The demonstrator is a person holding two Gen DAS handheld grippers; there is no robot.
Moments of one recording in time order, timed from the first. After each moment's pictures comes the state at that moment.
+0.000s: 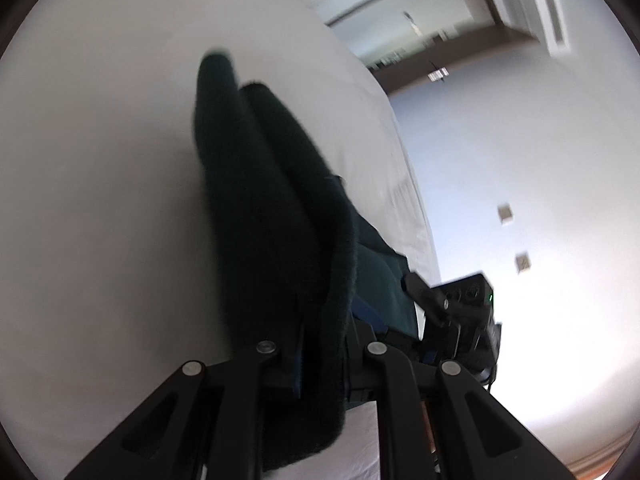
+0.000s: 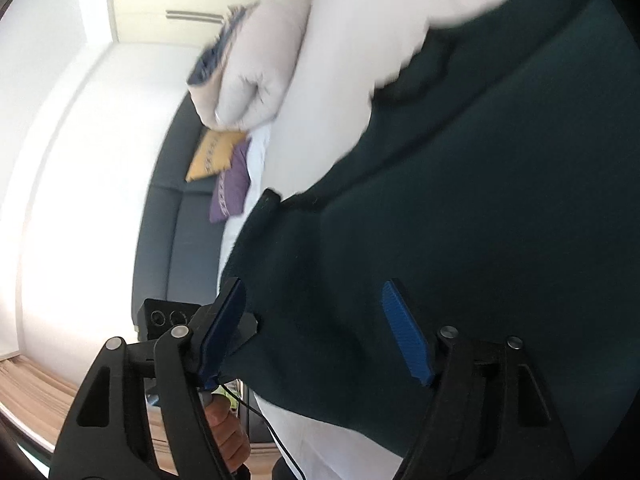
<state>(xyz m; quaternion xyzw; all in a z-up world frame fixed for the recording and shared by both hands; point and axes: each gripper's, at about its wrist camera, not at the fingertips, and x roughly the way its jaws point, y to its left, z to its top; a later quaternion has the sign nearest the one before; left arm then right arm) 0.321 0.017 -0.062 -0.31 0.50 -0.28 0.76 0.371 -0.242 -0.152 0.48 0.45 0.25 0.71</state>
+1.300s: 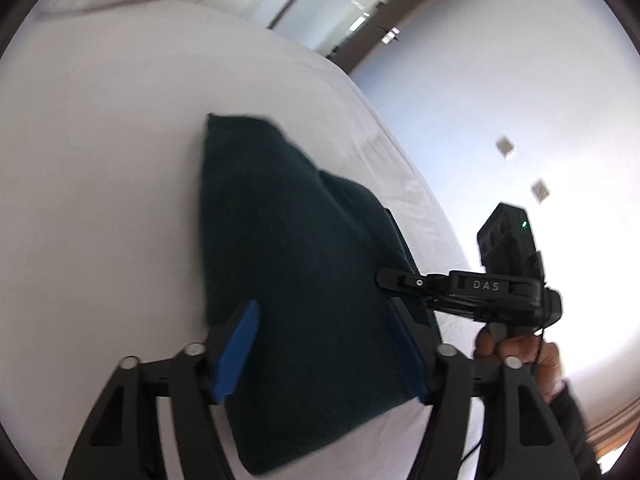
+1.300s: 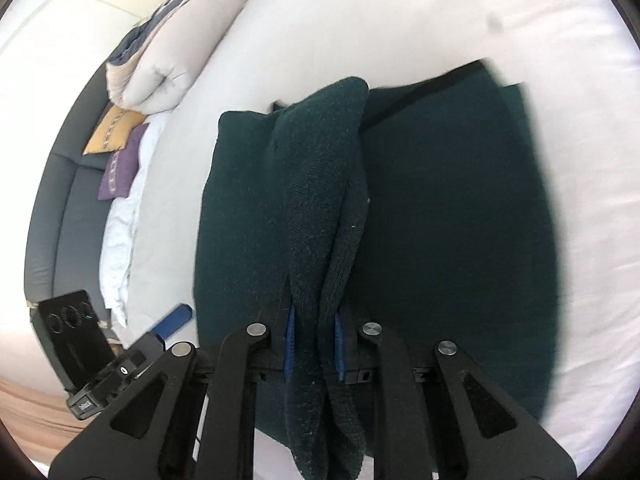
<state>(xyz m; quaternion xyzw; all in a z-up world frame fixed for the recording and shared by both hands) 0.293 -0.117 -0.069 -0.17 0.46 -0.31 0.81 0.350 -0.369 -0.128 0.30 0.56 0.11 0.77</state>
